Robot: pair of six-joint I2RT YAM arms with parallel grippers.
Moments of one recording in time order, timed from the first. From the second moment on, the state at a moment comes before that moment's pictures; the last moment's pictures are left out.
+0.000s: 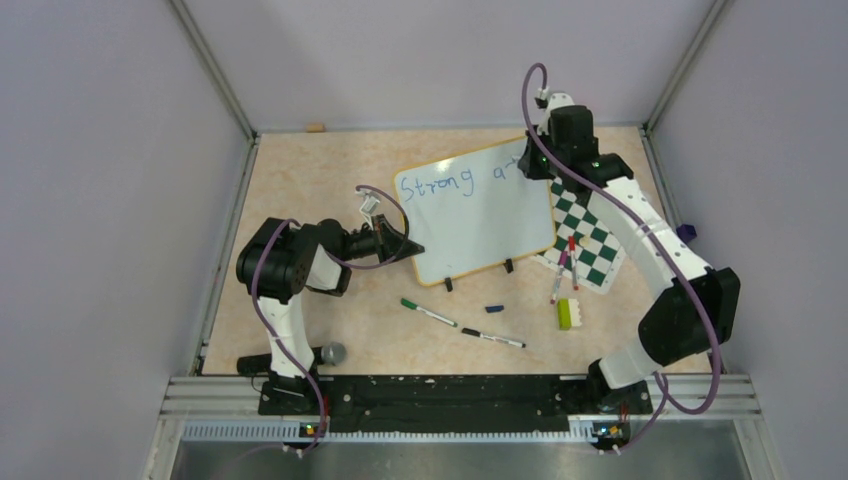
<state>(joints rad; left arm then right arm) -0.22 1.99 0.57 1.53 1.12 -0.77 0.33 1.52 1.44 -0.49 0.03 0.19</state>
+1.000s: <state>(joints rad) -0.22 1.99 0.58 1.52 1.12 -0.77 0.33 1.54 1.44 -0.46 0.01 0.19</state>
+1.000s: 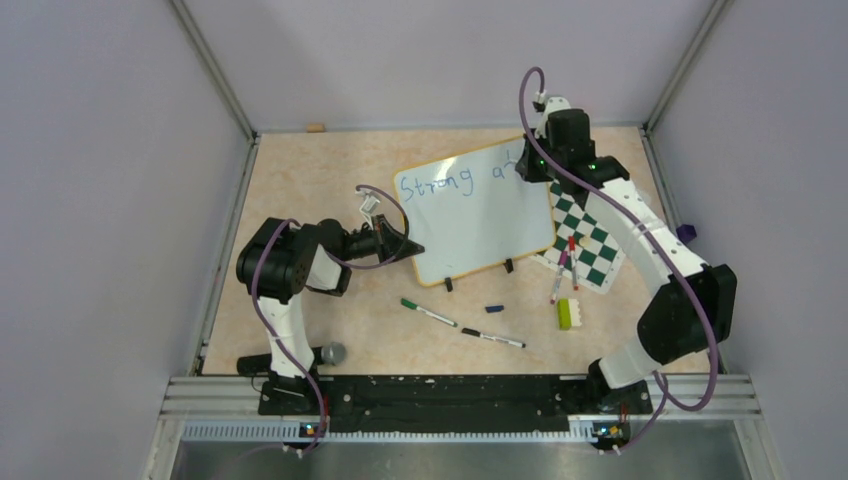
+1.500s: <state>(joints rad) -0.22 1.99 0.58 1.52 1.12 -0.78 0.33 1.51 1.36 -0.46 0.01 0.19</state>
